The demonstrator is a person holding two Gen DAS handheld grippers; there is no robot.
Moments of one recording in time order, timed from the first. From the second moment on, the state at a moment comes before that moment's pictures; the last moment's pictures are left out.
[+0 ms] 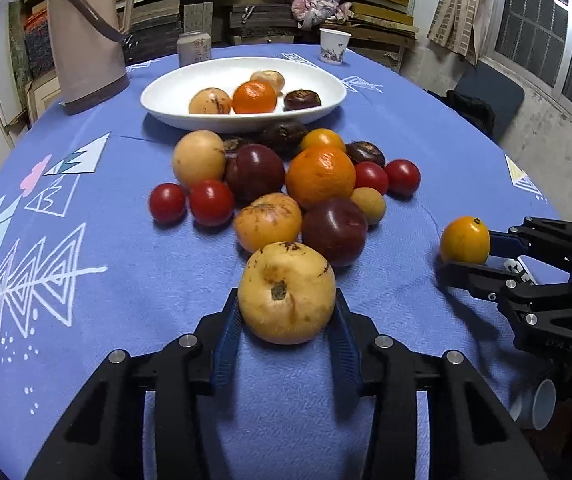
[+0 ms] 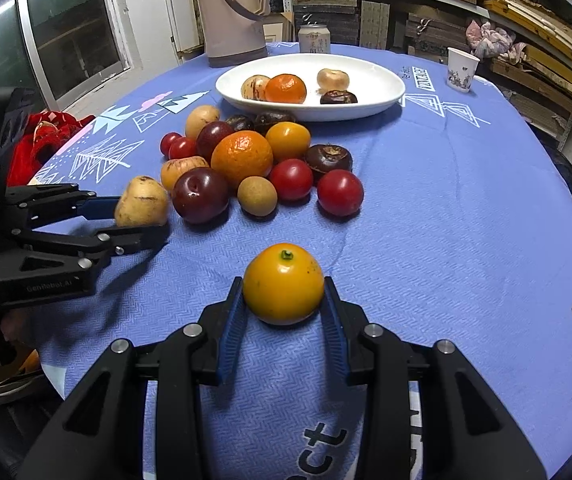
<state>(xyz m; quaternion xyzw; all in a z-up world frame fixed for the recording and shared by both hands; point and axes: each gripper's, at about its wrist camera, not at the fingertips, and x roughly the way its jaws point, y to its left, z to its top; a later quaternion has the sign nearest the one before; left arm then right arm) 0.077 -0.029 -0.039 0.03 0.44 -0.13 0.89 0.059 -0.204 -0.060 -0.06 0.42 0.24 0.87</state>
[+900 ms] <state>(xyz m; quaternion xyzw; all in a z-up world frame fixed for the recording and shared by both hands) 0.084 -0.001 -0.008 0.01 0.41 -0.12 0.90 0.066 -0.192 -0.016 -0.09 0.37 0.23 0.89</state>
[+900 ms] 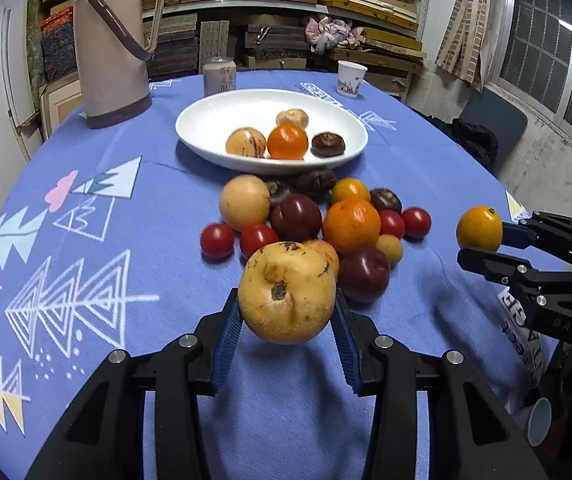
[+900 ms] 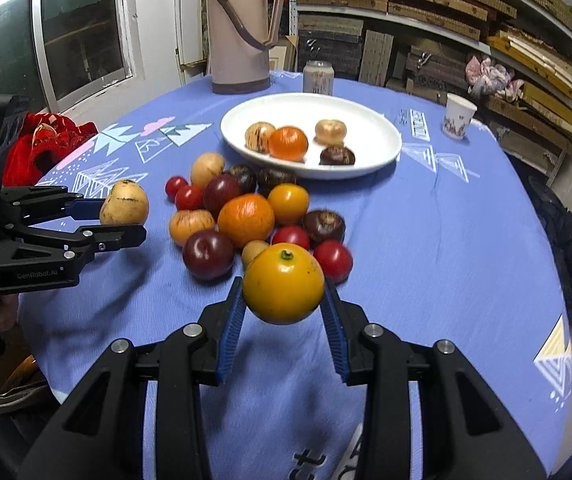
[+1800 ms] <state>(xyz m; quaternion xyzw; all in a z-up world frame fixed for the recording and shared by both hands) 0.258 0.000 0.010 0.01 0.41 -0.09 0.91 0.252 -0.150 -0.017 -0.03 0.39 0.24 0.89</state>
